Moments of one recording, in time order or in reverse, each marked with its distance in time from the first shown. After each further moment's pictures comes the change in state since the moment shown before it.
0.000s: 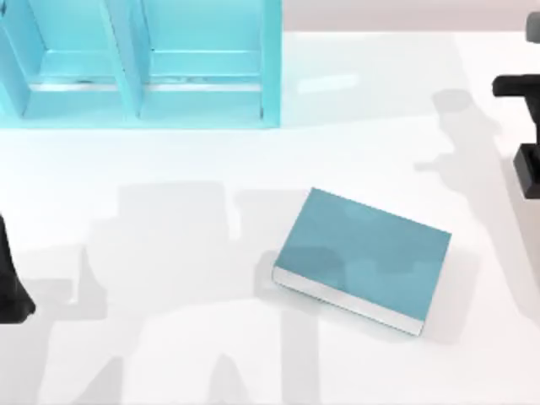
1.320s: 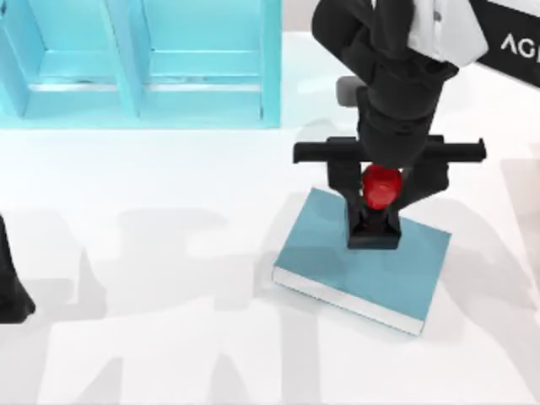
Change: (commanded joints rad) left arm 0.000 0.000 0.000 0.000 0.000 0.000; right arm 0.435 0.156 -0.002 0.177 0.007 0.436
